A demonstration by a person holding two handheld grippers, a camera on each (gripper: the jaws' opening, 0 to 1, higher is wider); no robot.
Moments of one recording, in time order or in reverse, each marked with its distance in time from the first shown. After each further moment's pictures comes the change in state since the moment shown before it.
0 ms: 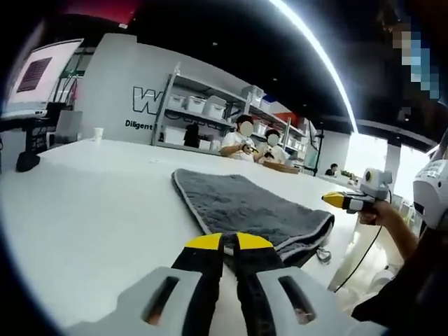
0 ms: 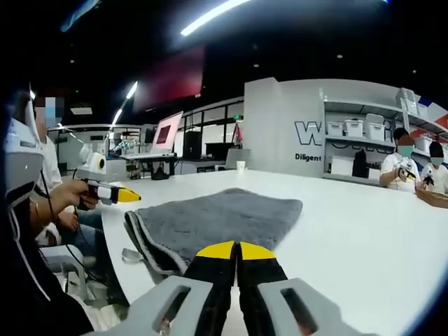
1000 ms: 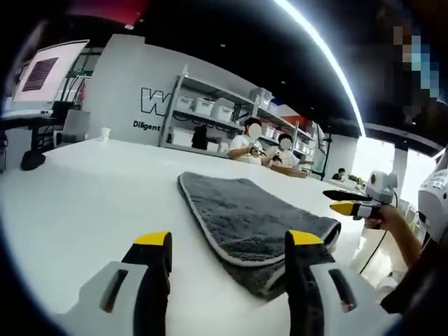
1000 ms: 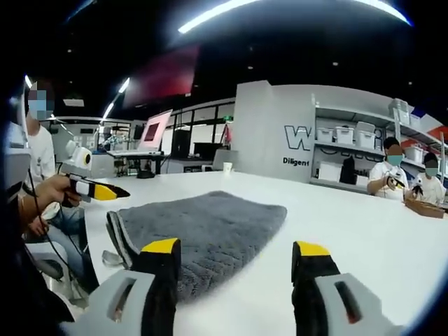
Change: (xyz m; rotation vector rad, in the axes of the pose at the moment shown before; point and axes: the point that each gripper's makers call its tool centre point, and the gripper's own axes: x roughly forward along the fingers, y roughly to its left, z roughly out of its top) left arm 0.003 0.001 0.005 -0.005 -0.021 0.060; right arm 0.006 -0.019 0.006 -0.046 -0.003 -0.091
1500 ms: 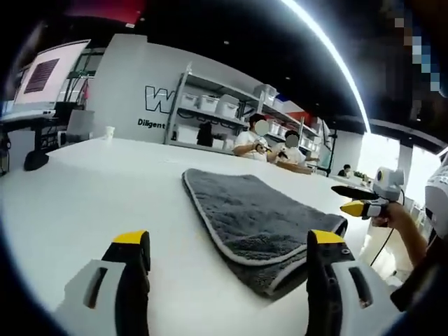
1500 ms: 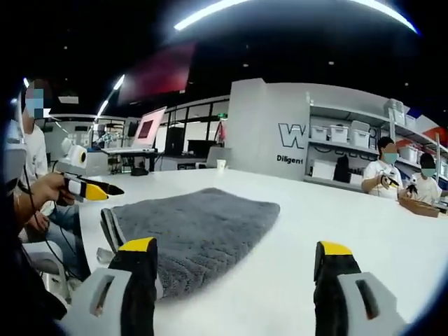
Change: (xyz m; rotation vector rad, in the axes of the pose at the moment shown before) left arm 0.004 0.004 -0.003 0.008 0.016 0.029; right arm -0.002 -0.007 -0.003 -0.003 0.017 -0.042
